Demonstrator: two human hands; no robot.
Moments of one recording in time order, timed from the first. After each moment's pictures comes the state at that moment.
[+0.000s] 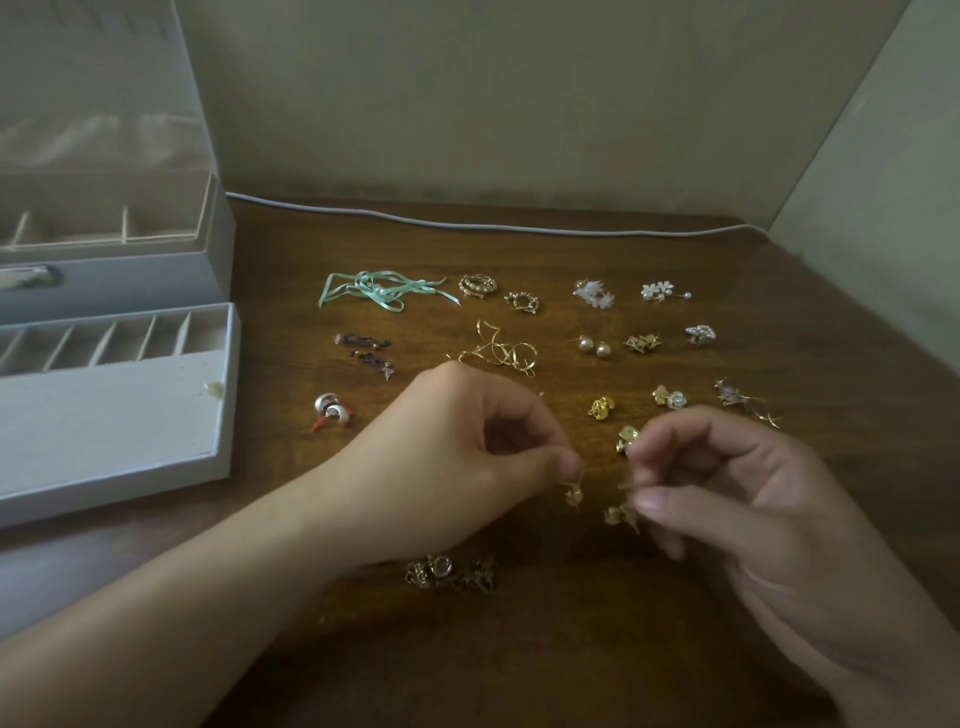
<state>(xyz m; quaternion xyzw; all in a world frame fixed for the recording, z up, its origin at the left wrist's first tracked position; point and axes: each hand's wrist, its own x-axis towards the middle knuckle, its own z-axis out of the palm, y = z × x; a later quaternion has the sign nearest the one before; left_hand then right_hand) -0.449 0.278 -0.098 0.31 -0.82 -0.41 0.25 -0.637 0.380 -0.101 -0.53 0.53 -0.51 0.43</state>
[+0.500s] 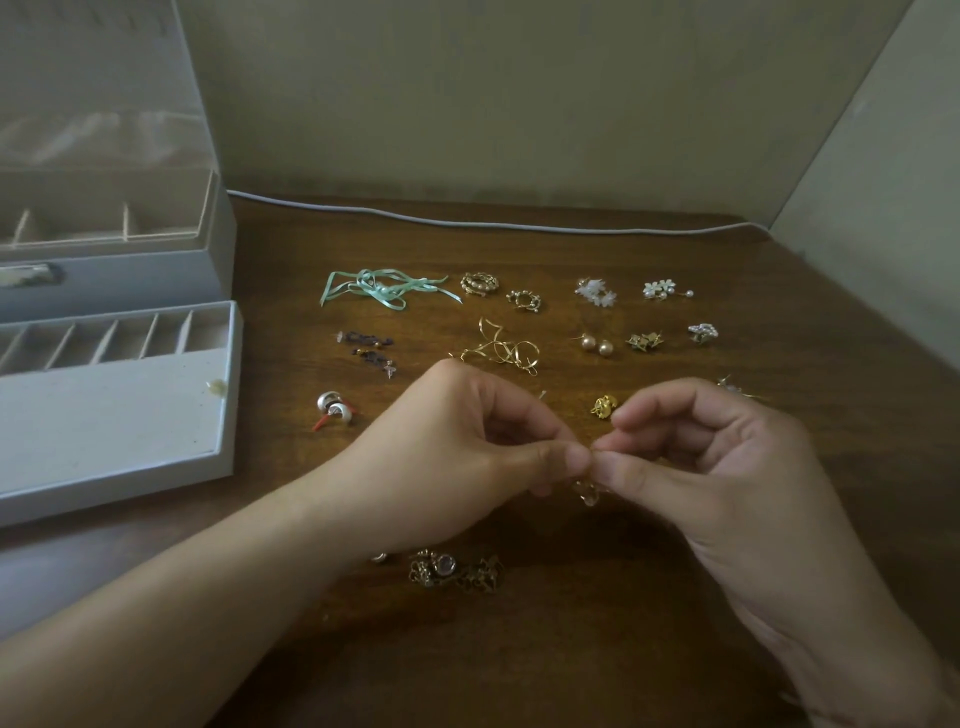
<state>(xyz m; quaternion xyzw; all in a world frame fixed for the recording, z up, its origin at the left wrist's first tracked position) -0.448 0.279 -0.094 0.31 -0.77 -0.51 0.23 -0.619 0.367 -0.098 -0.51 0.59 -0.54 0.32</state>
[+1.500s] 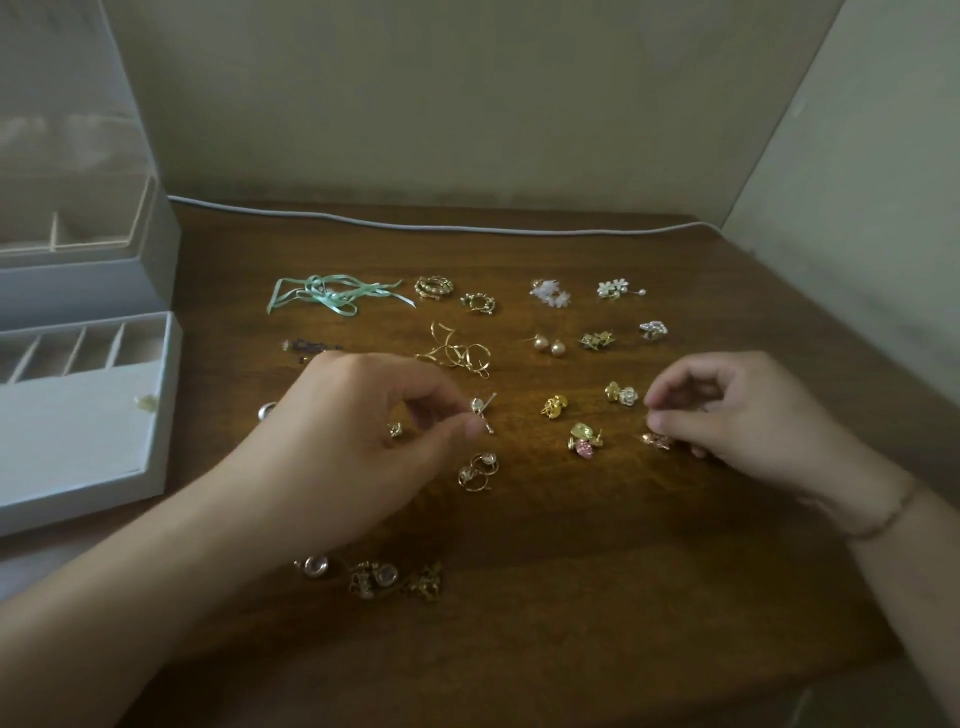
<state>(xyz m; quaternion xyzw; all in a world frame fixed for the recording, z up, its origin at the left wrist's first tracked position) -0.438 0.267 -0.103 0.32 -0.86 -0.23 0.31 -0.728 0.336 -0.101 -0.56 0.73 -0.32 0.23</state>
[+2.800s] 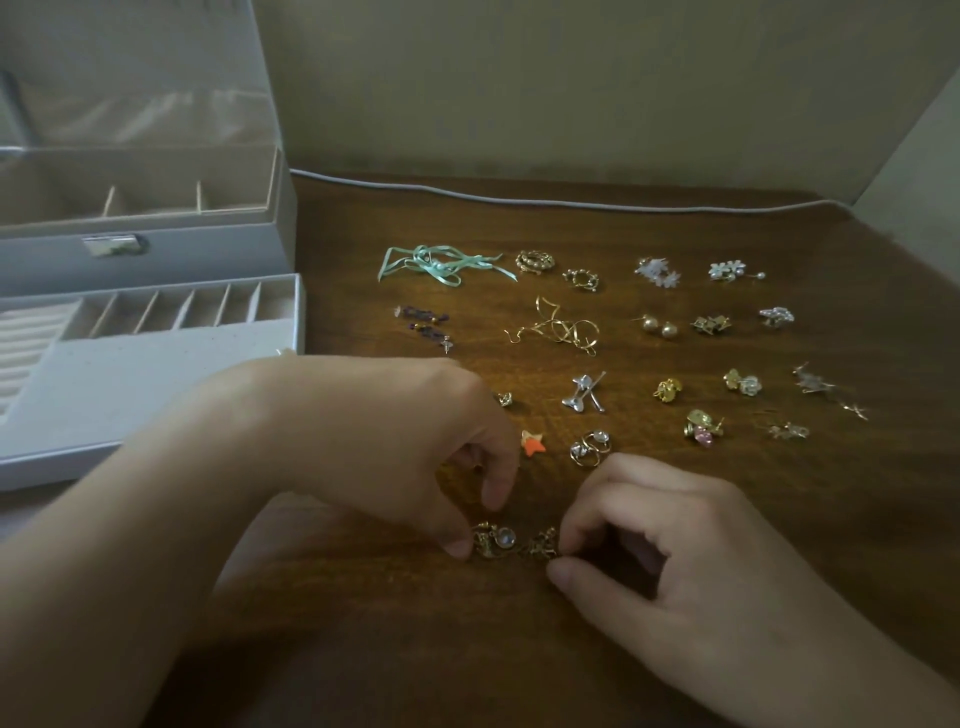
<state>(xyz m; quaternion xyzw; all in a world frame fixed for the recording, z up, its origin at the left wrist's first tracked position) -0.402 0.255 -0.087 0.27 -0.92 -0.27 -0.08 -0.589 0.374 -0.119 -0.76 0.59 -0.21 0.17</state>
